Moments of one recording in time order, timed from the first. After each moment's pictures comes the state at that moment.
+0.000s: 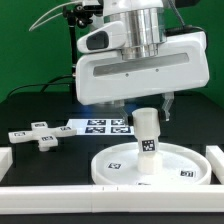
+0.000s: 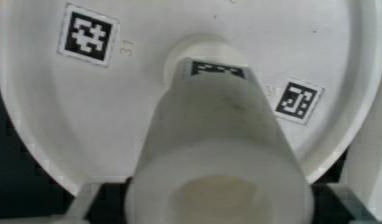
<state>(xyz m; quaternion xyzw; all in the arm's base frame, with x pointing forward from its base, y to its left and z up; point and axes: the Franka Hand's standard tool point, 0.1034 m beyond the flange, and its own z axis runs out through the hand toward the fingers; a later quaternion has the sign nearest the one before) 0.589 0.026 0.092 -1.00 0.03 -0.03 0.07</state>
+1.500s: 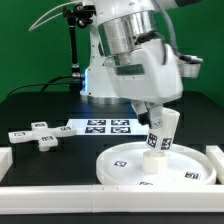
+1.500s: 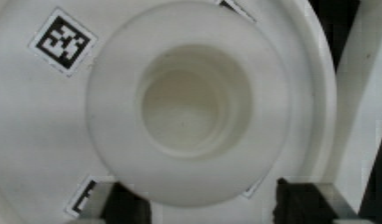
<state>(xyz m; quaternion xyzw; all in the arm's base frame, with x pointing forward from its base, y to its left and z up) 0.589 0.027 0.087 -0.73 0.66 0.03 0.14</state>
